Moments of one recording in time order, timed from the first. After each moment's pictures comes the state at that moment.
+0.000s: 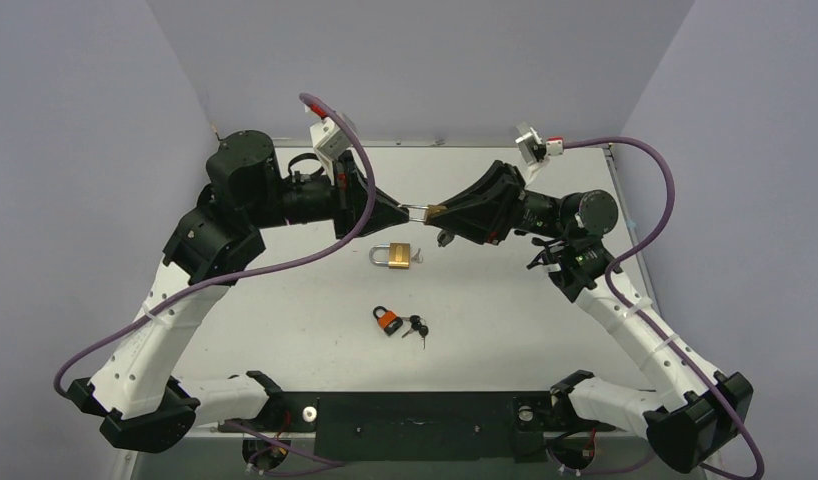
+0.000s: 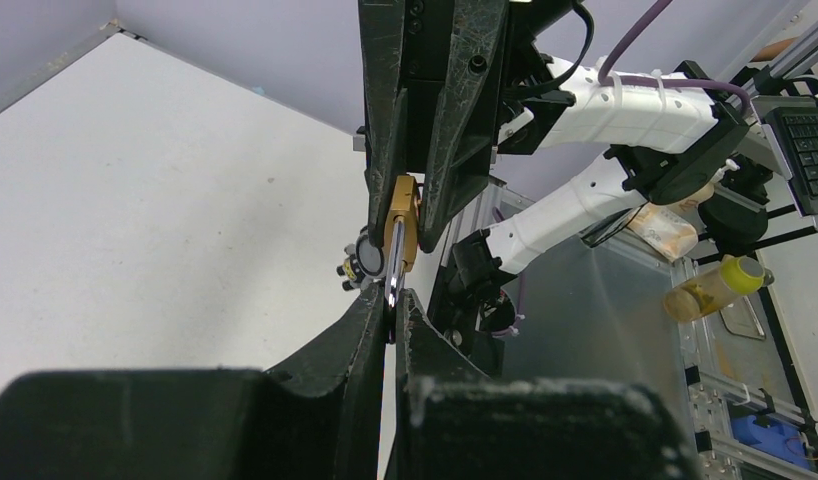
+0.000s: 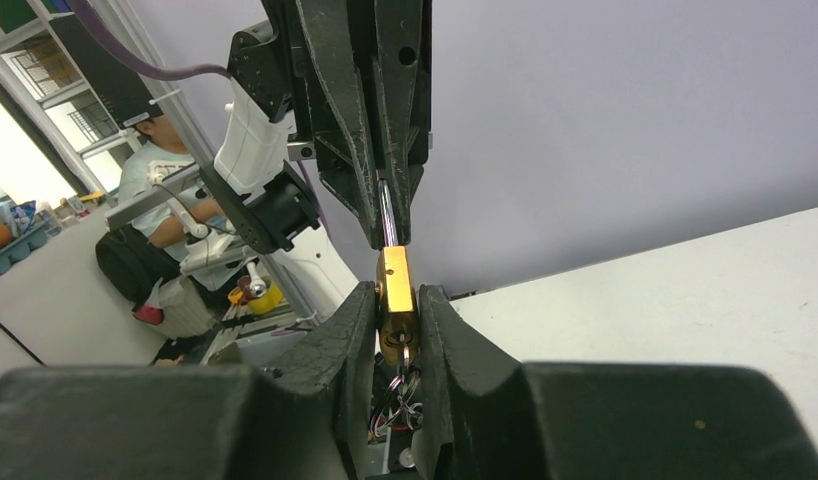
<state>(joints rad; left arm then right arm) -0.67 1.22 1.71 -0.60 0.68 -0.30 0.52 1.10 1.06 0.60 -0.95 0.85</state>
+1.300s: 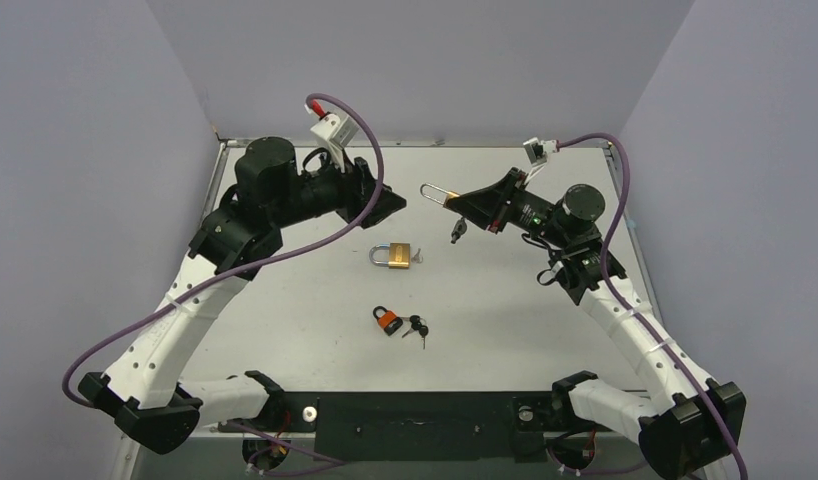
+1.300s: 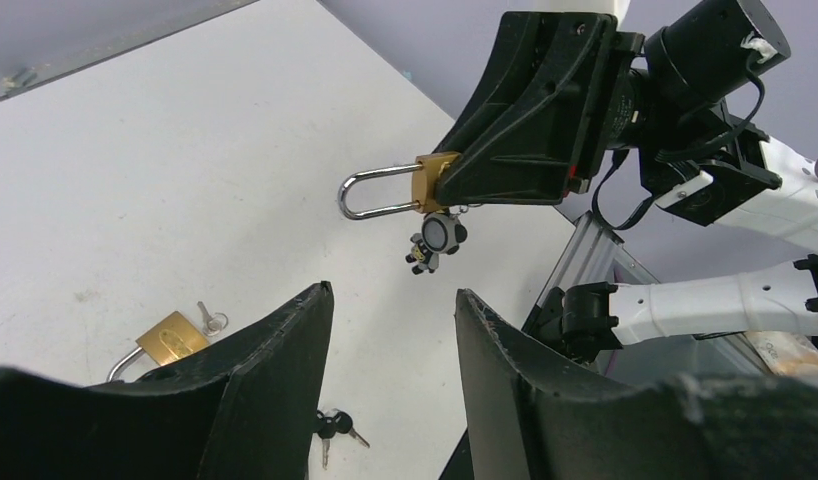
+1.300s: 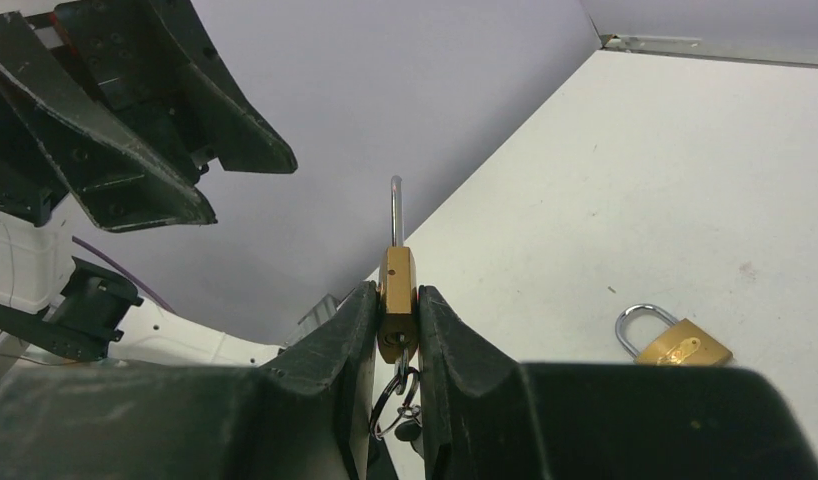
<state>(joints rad) -0.62 1.21 1.55 -0.52 0.40 -0.34 0.36 1.08 0.95 0.27 -0.70 0.76</state>
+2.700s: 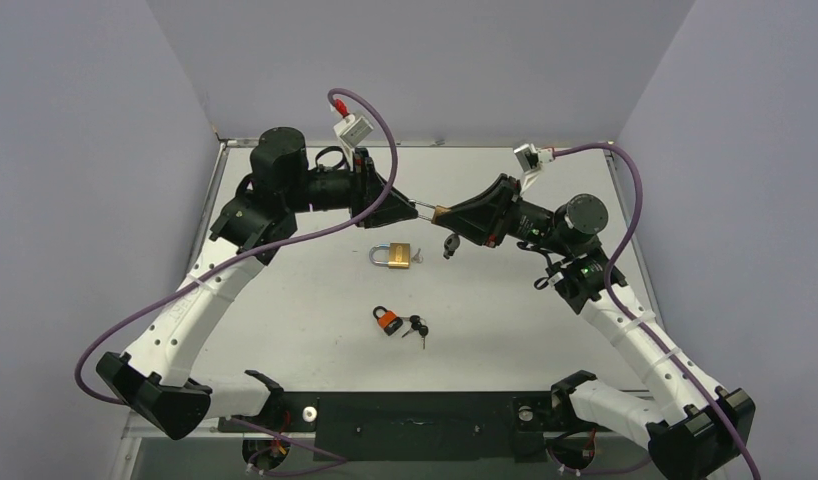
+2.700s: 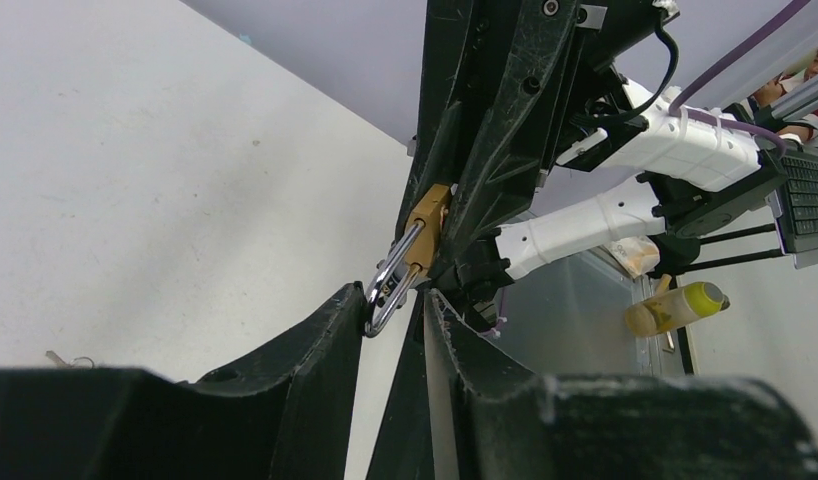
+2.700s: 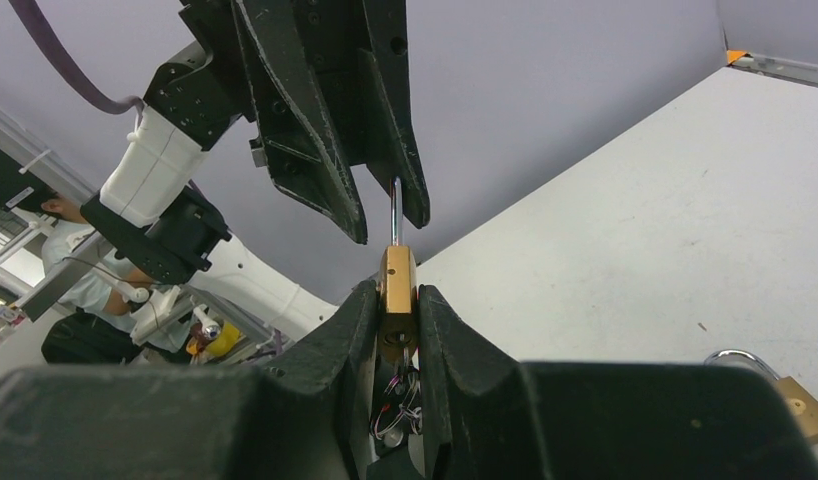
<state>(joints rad) -0.55 1.28 1.50 -0.37 0.81 -0.44 0.45 1.03 0.94 0.35 -0.79 0.78</state>
